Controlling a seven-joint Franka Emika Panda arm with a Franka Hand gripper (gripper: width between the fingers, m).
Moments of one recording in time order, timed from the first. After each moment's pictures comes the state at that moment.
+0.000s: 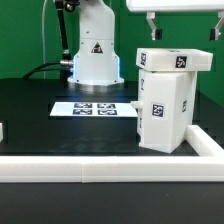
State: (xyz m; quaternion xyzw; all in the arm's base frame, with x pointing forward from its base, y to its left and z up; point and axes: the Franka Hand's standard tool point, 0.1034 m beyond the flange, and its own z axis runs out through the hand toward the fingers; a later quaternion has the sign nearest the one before) arm 0.519 0.120 0.187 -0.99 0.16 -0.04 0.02
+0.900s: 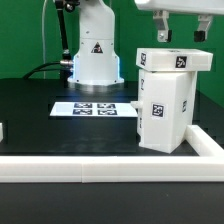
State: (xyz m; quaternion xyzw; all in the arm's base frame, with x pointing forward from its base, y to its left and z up) arm 0.516 0.118 0.184 -0.94 -0.34 -0.04 -0.01
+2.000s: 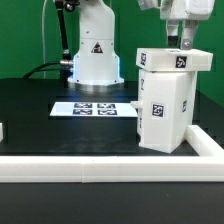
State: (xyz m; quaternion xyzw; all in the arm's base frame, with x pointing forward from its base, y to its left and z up) arm 0.501 0.115 0.170 -0.68 -0.74 -0.01 -0.02
